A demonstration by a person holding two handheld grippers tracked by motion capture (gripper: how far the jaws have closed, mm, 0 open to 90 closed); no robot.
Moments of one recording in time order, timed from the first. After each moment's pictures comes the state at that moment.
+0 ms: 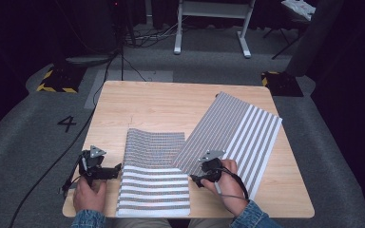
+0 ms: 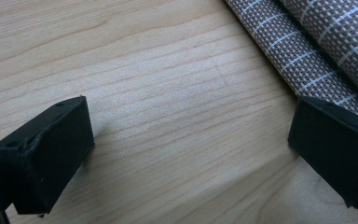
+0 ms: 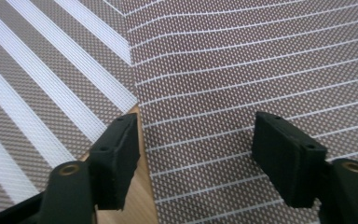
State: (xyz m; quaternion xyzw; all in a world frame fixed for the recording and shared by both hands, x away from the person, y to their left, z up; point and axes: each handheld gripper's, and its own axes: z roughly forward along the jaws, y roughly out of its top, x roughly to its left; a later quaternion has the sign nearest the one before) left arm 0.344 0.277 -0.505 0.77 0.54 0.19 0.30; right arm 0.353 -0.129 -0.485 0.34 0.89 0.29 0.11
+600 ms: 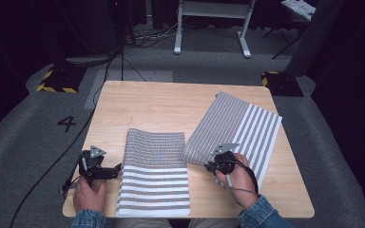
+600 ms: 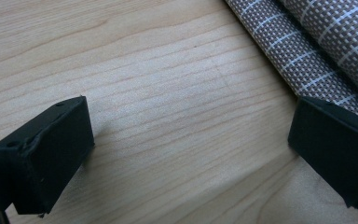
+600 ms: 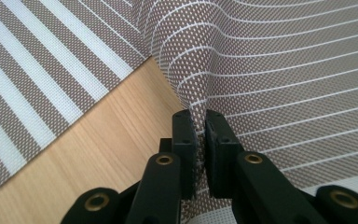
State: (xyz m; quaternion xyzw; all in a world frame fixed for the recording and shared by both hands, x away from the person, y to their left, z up) left arm 0.344 0.277 -0.505 0.77 0.54 0.19 0.30; right arm 0.365 -0.170 -0.459 0.33 0.89 0.31 0.10
